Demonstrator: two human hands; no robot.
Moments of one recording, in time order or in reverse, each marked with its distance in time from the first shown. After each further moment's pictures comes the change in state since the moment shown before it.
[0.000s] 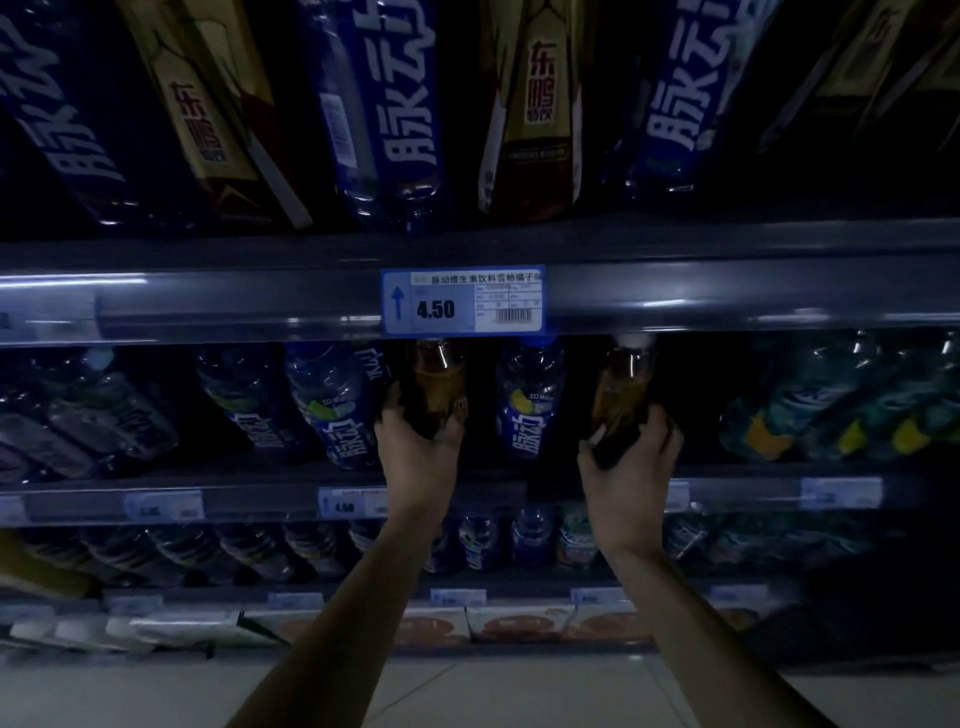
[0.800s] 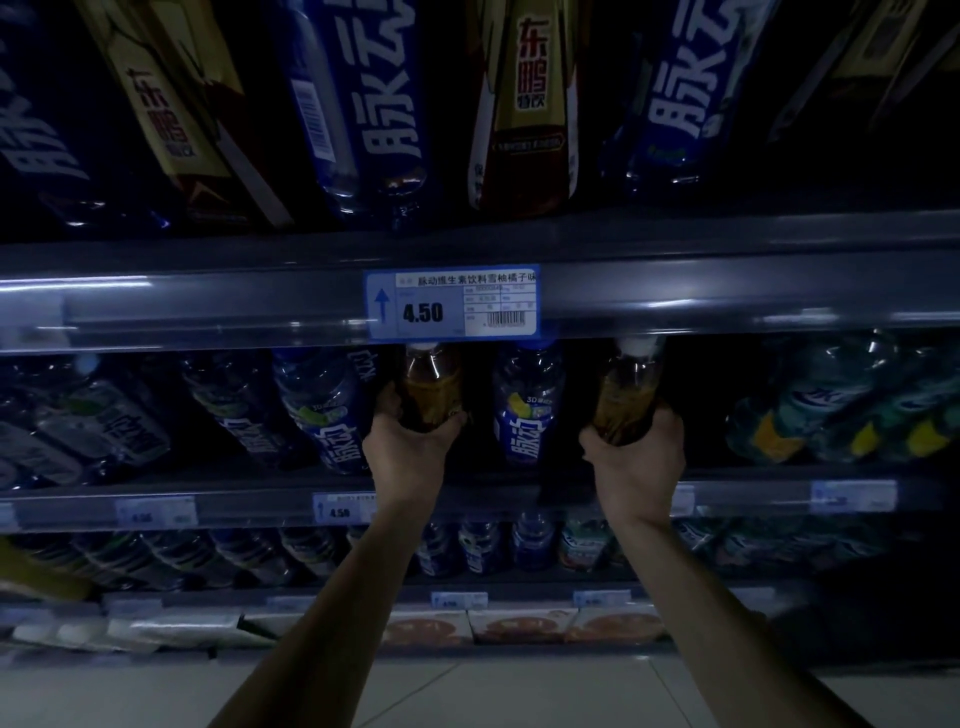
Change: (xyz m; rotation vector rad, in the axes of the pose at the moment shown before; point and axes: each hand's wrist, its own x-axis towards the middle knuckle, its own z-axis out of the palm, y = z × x) left_hand 0.018 -0.004 0.001 0.046 0.013 -0.038; right_hand 0.028 0.004 0.007 0.127 0.069 0.104
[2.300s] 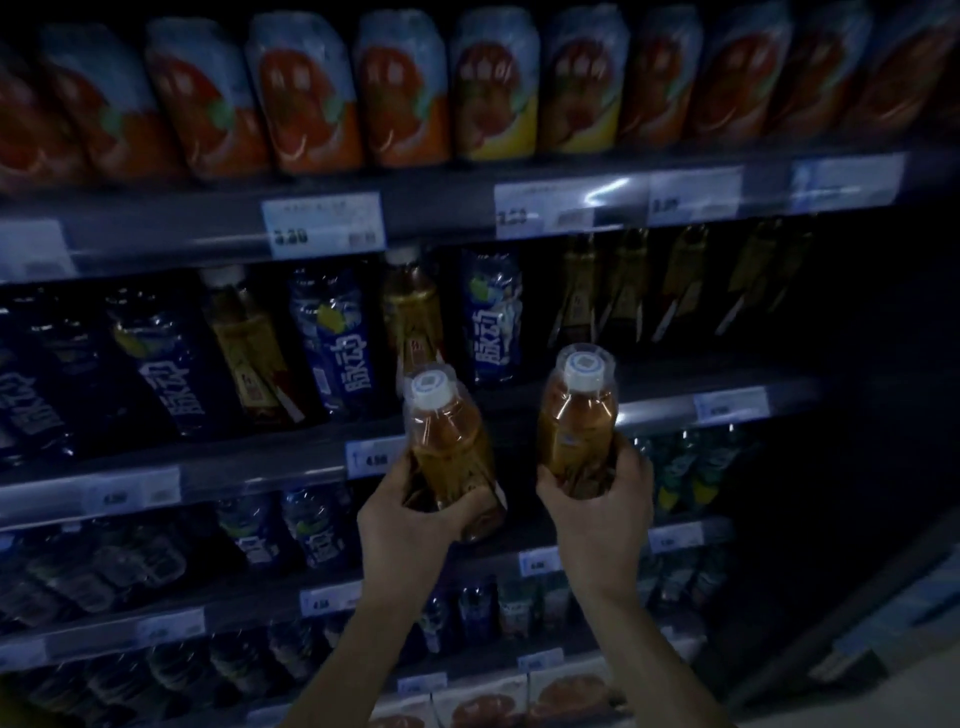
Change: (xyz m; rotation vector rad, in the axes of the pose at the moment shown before) left_hand -0.142 0.193 -0.070 -0.268 -0.308 0.310; right_hand -0.047 -0.175 -0.175 0.165 0.185 -0.177
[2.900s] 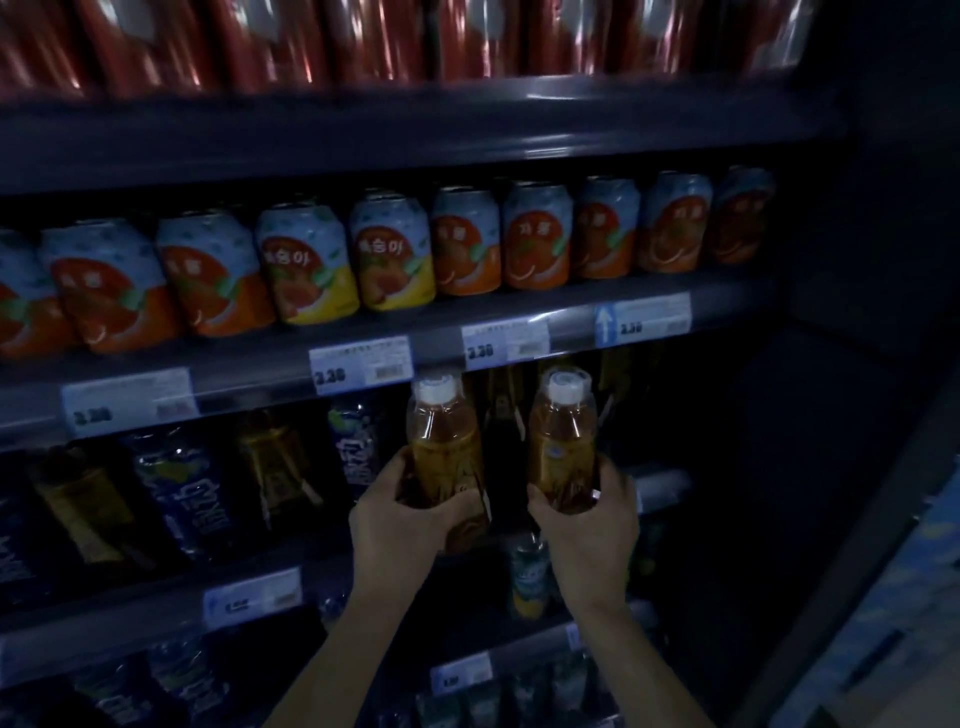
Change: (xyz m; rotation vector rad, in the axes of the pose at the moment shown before) left_hand 0.063 0.089 0.128 0.059 -0.075 0.074; right_hand 0.134 0.004 -0.075 -0.006 0.052 0.000
